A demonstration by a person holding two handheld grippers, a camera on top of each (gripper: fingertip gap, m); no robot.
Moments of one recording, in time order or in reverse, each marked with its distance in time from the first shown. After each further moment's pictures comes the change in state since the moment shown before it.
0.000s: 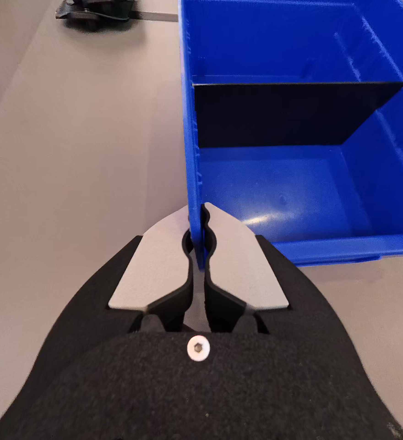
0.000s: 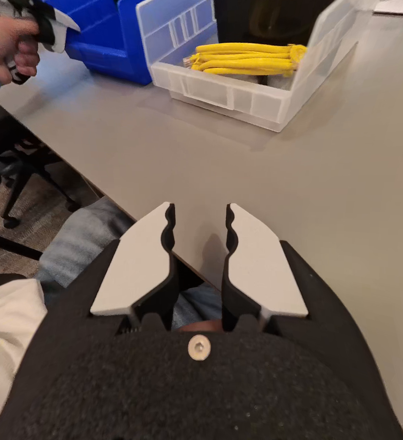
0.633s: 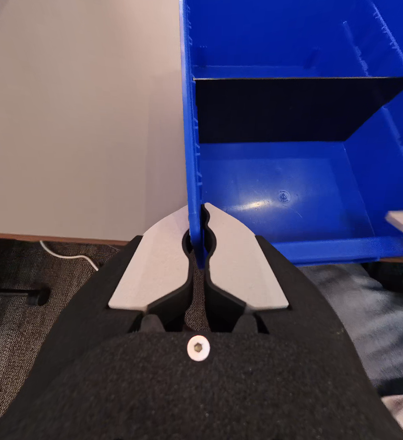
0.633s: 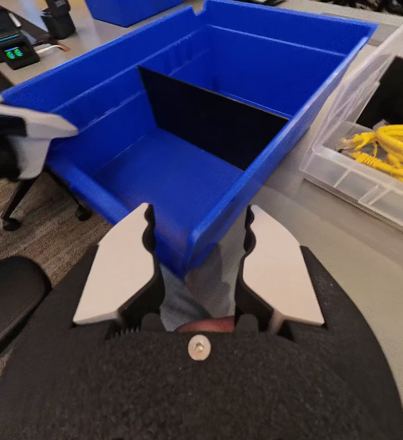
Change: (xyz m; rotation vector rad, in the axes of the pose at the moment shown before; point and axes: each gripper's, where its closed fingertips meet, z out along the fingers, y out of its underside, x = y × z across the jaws) left arm 0.058 0.110 -0.143 -0.043 -0.042 -0.036; right arm -0.167 -0.068 0.142 -0.012 -0.029 -0.112
